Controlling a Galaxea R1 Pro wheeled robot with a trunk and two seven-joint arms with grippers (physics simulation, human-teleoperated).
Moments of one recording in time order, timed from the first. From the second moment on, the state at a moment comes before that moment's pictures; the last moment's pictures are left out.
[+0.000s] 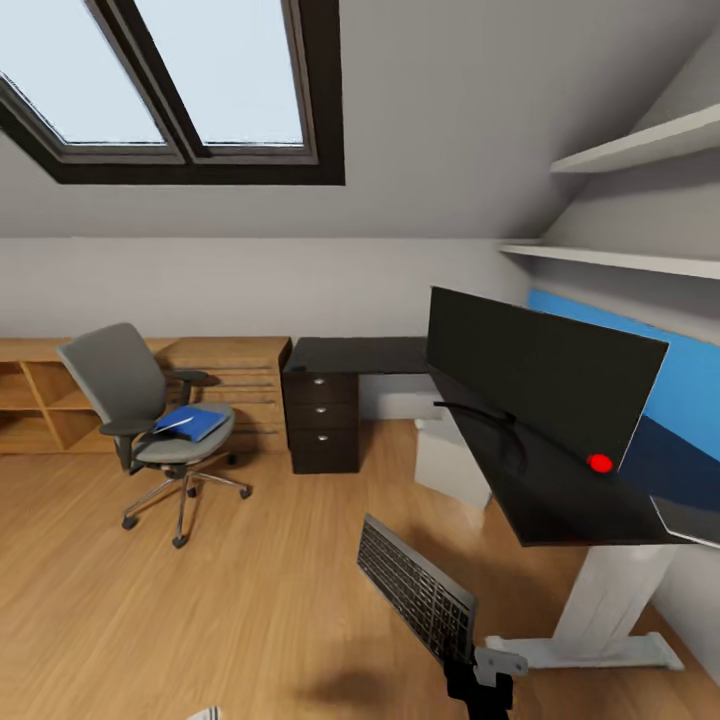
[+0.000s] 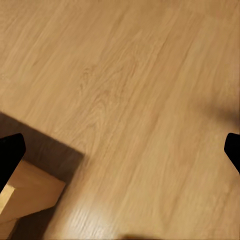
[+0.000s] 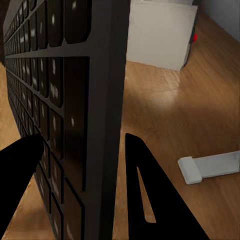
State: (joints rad) left arm -0.05 0.00 -0.14 -0.76 0.37 -0.01 0.51; right arm -0.40 0.08 0.36 -0.14 -0.37 -0.67 -0.19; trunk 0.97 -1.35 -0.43
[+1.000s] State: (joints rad) left arm -0.05 0.00 -0.14 -0.73 0.36 -0.02 0.51; right arm -0.40 0.07 0.36 -0.13 -0.37 -0.67 -0.19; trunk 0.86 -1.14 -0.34
